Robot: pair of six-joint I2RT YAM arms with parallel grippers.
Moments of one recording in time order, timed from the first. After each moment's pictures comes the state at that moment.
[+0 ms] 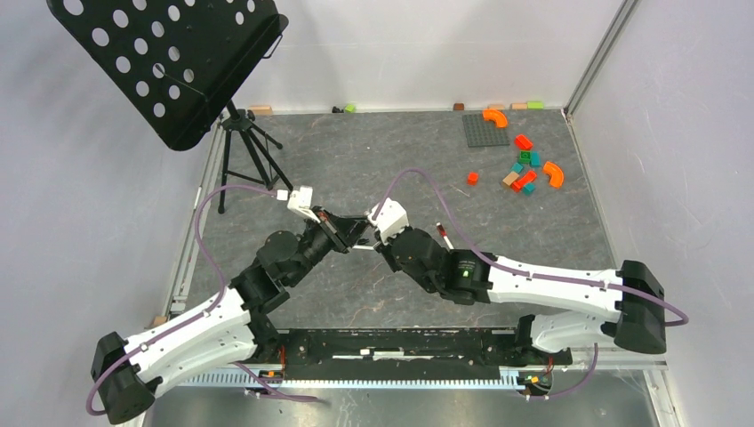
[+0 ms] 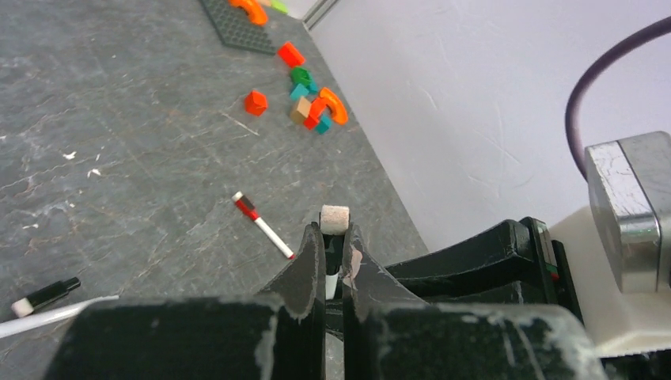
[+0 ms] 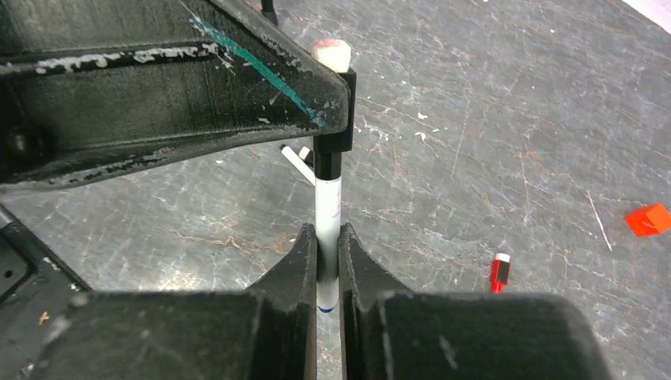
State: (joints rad) left arm -0.89 0.73 0.47 0.28 -0.17 -0.77; right arm 1.26 1.25 0.94 -0.13 0.56 0.14
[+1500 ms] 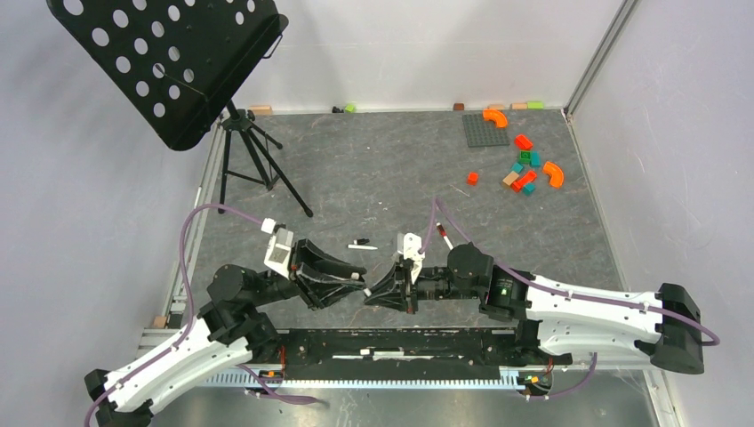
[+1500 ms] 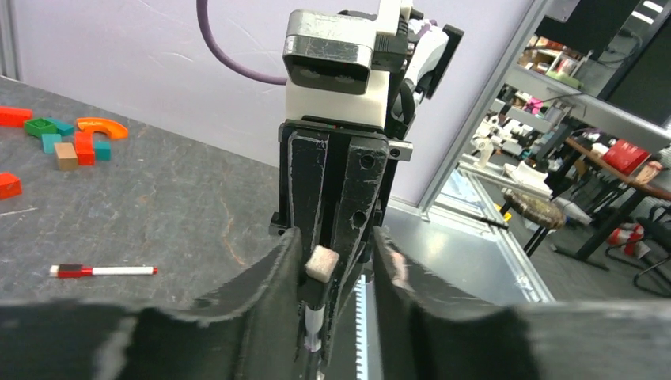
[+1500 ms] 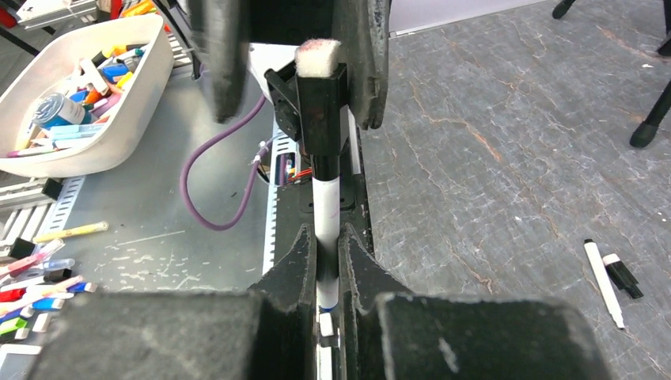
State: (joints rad) left arm -0.92 0.35 0.40 0.31 0.44 -0.51; right arm 1.25 0.98 0.66 0.23 -0.29 0.18
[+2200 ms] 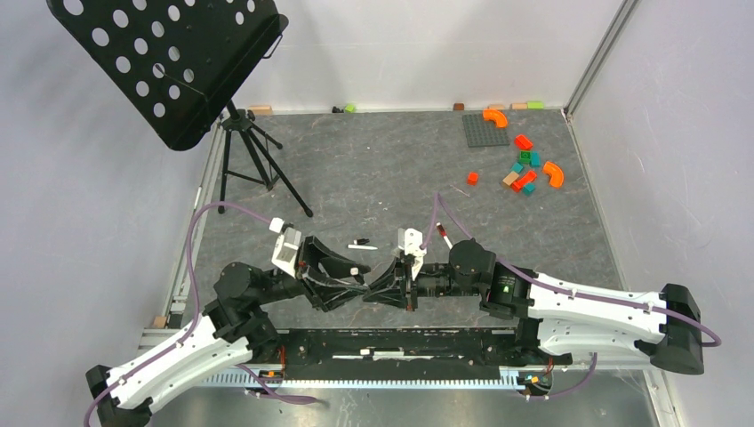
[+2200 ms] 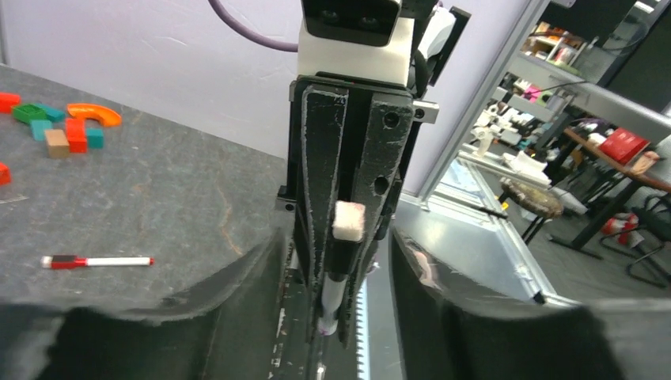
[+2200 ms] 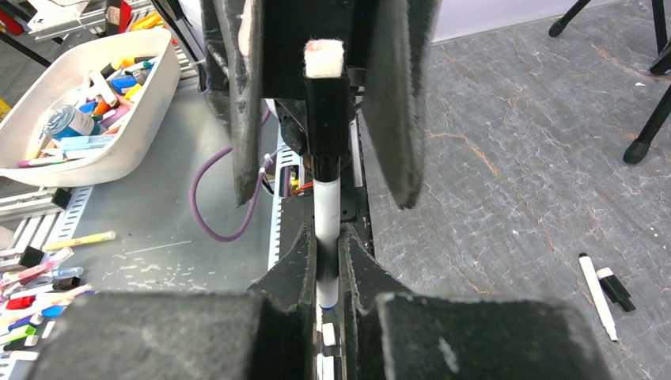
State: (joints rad) left arm -0.92 0.39 0.38 0.35 0.47 -0.51; right arm 1.25 0.98 0.70 0.20 -0.30 0.19
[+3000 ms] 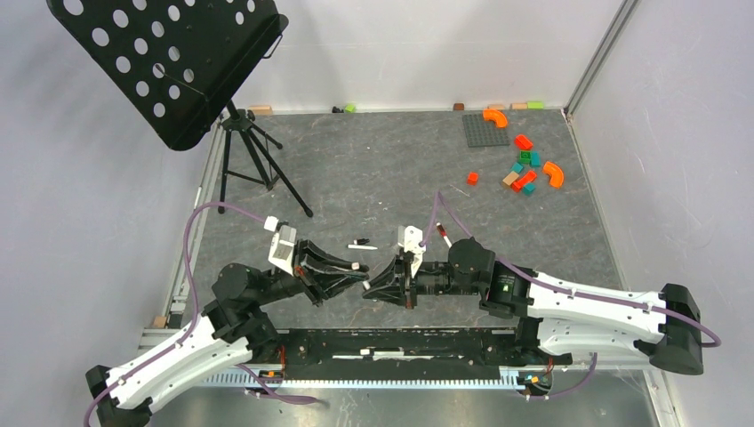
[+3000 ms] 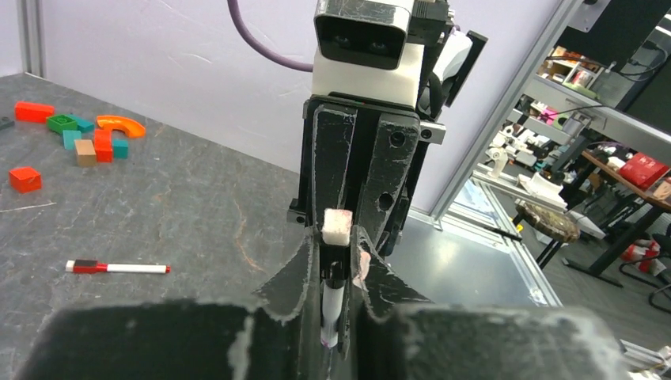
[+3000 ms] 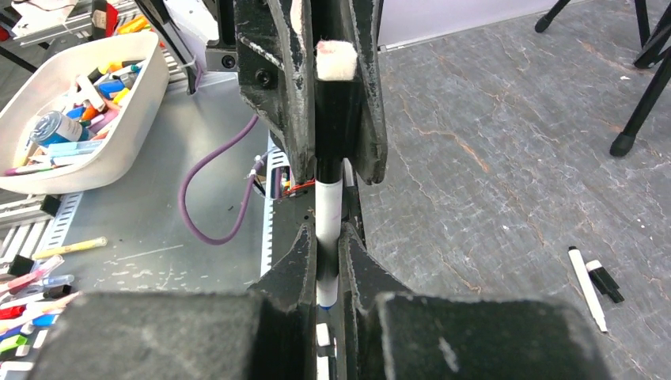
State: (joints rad) left arm -0.92 0.38 0.38 0.36 0.40 -0.52; right arm 1.25 0.99 0.71 0.20 -0.29 0.19
